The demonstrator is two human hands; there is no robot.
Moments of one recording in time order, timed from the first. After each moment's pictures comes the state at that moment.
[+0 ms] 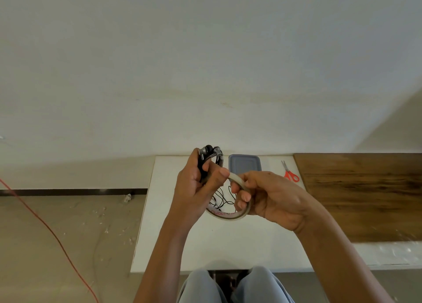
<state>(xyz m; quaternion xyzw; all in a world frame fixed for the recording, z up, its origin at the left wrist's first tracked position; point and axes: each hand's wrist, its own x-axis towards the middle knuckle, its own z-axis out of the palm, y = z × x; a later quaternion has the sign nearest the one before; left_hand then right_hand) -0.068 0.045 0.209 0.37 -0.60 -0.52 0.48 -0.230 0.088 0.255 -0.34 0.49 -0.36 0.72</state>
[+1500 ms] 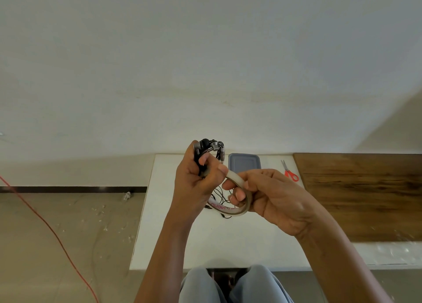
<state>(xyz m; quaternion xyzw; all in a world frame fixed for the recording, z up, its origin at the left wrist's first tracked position) -0.079 0.042 0.212 0.28 -0.54 -0.55 0.57 -0.225 0.096 0.260 -0.38 0.46 -0.40 0.70</state>
